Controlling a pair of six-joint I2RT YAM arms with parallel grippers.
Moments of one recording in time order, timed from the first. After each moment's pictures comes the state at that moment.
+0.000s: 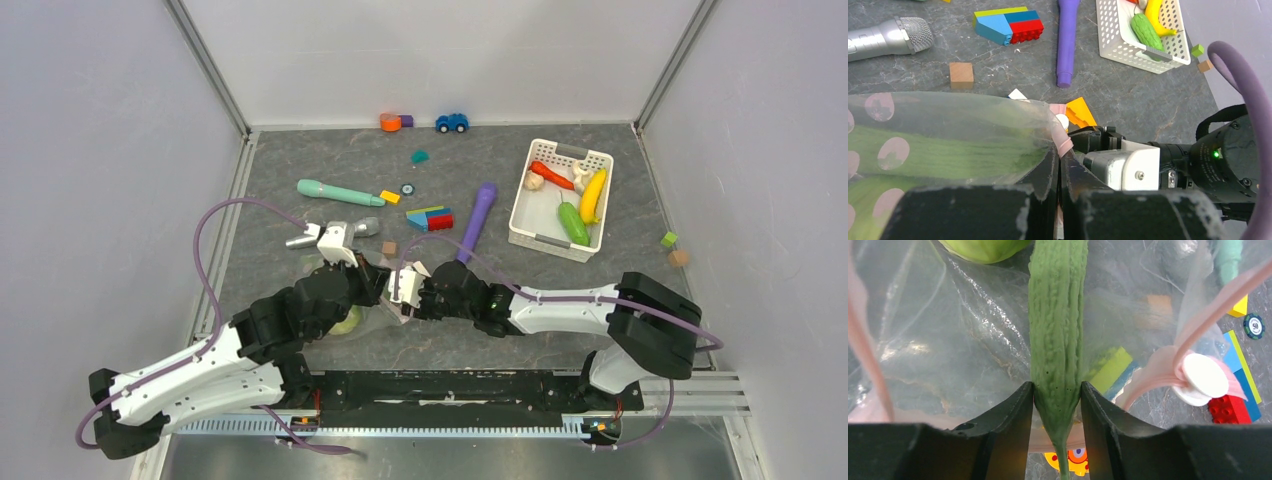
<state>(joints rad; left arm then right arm) -1.08 0.67 0.71 -0.44 -0.54 -0.72 1.13 1.52 0.74 0.26 -0.04 -0.38</state>
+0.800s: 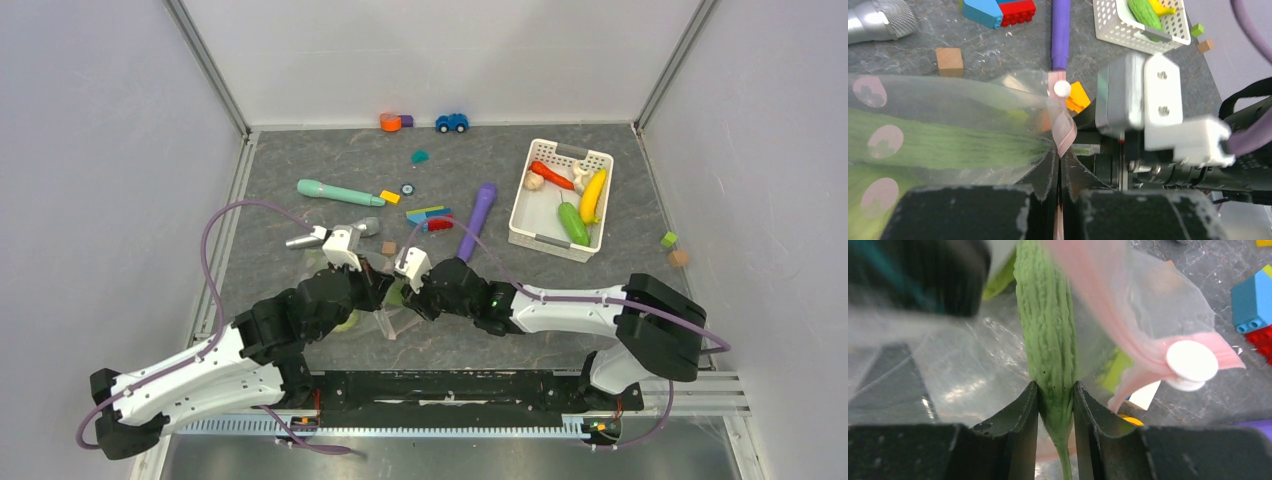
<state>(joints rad) -1.08 0.65 0.69 -0.45 -0.49 -0.72 1.13 1.51 0.76 0.25 0.05 -0.03</state>
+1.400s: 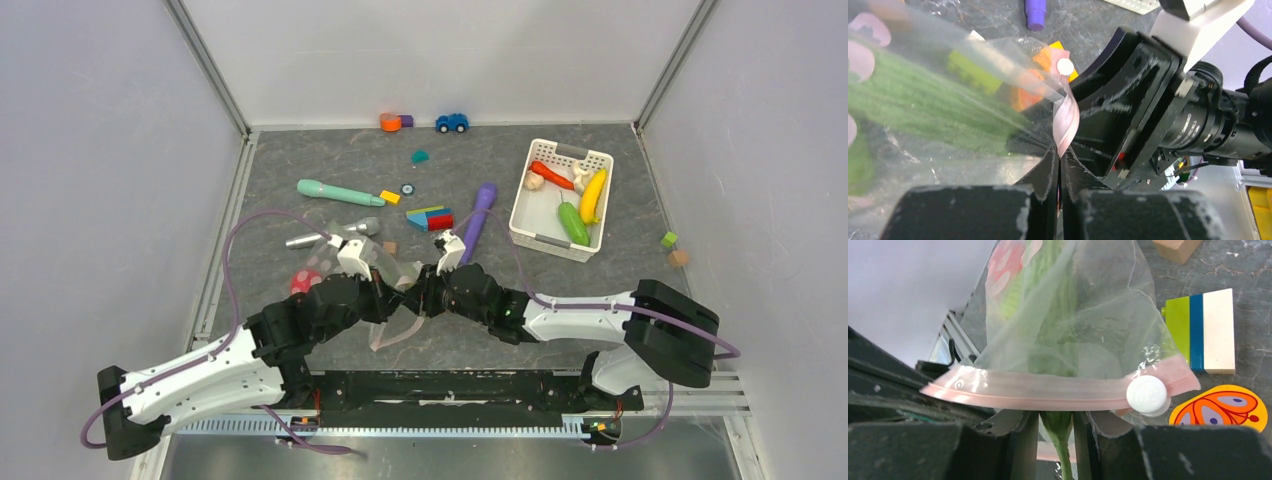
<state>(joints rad) -1.07 0.68 0.61 -0.39 -0.31 -0.78 1.12 1.44 0.65 0.46 0.11 0.74</state>
